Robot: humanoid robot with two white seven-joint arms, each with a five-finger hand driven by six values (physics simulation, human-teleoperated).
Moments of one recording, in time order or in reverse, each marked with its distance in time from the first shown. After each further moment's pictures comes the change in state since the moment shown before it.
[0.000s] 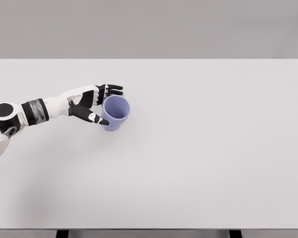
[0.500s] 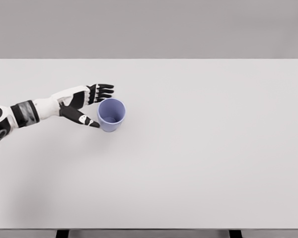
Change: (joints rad) left arm 0.017 0.053 -0.002 -0.003 -0.009 -0.070 0.000; right arm 0.000 0.000 0.000 0.000 0.000 0.000 0.000
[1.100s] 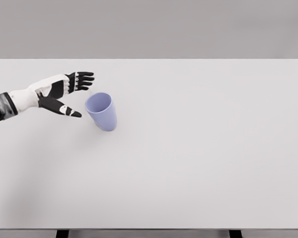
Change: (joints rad) left arm -0.002 0.080 0.058 0.006 -0.003 -0.044 0.000; right arm 0.000 0.000 0.000 0.000 0.000 0.000 0.000
